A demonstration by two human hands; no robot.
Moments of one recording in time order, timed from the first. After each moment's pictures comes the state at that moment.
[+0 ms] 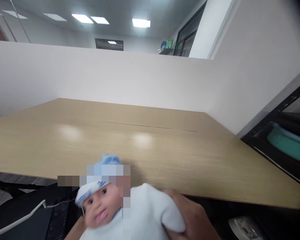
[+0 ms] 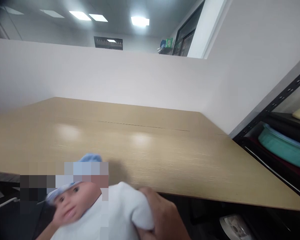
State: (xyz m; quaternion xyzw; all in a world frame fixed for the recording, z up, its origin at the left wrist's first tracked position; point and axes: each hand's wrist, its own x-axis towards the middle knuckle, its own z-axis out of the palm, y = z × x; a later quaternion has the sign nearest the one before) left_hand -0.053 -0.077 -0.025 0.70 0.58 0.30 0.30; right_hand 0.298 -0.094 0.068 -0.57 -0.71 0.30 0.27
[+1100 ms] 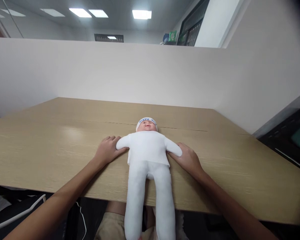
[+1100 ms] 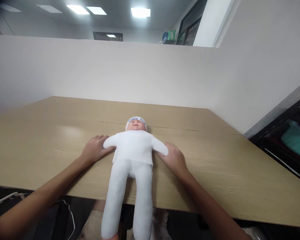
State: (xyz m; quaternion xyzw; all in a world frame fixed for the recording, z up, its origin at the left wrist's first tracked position) left_hand -0.015 0.198 -0.014 0.83 0.52 0.21 -0.03; right_hand 0.390 0.127 -0.006 -0.68 -0.69 0.01 0.25
